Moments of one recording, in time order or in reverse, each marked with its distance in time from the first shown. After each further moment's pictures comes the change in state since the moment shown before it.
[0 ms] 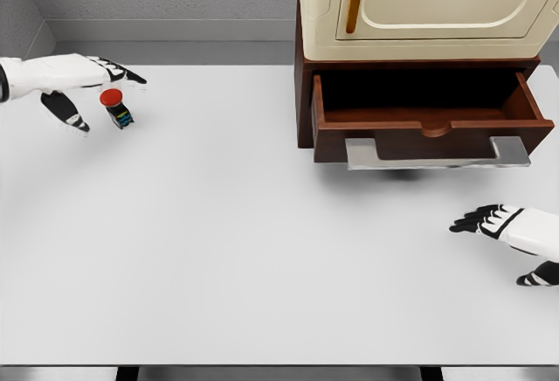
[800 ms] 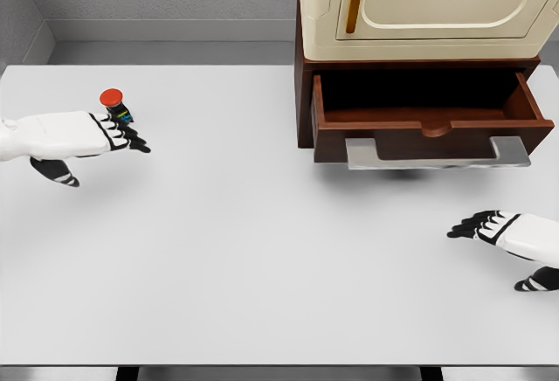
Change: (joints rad) left arm 0.147 0.318 -0.157 -0.504 -0.001 0.000 0.150; right arm 0.011 0.001 0.011 -0.003 0.003 0.001 0.000
